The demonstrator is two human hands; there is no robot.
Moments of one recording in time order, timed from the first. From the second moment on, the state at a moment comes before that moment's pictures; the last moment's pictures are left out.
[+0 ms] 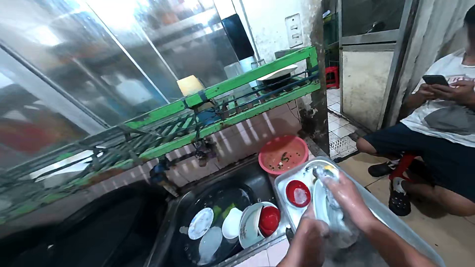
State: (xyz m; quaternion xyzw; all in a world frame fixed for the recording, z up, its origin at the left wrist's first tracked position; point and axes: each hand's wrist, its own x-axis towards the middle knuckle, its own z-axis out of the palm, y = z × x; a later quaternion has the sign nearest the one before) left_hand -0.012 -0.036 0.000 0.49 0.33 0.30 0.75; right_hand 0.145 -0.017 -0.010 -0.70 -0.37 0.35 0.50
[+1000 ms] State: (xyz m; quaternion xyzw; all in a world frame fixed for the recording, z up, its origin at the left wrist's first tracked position) left_hand -0.025 -0.016 -0.009 0.50 0.39 0.44 0.64; right_hand 0.146 -0.003 0.001 -0.65 -0.27 0.37 0.60
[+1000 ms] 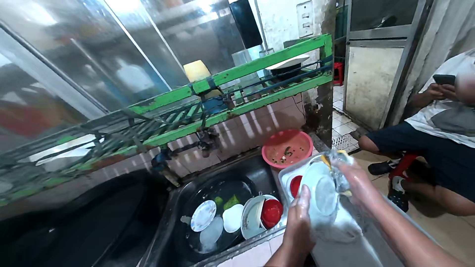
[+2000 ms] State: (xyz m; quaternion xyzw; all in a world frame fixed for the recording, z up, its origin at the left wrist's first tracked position) left_hand -0.034 0.039 -0.012 0.37 0.35 0.48 0.71; right_hand 0.097 -0.039 -0.066 -0.54 -0.71 0.00 0.46
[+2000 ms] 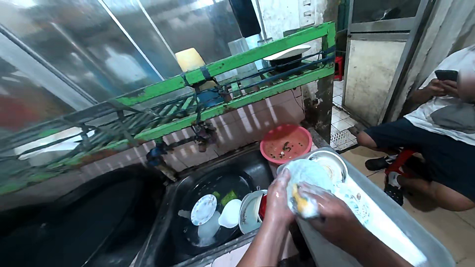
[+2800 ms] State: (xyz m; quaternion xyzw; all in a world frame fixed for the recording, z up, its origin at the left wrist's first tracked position) left_hand -0.142 0.102 -0.049 0.15 0.53 0.66 0.51; right_hand 0.196 -0.119 -0.069 -0.65 -0.57 0.17 0.46
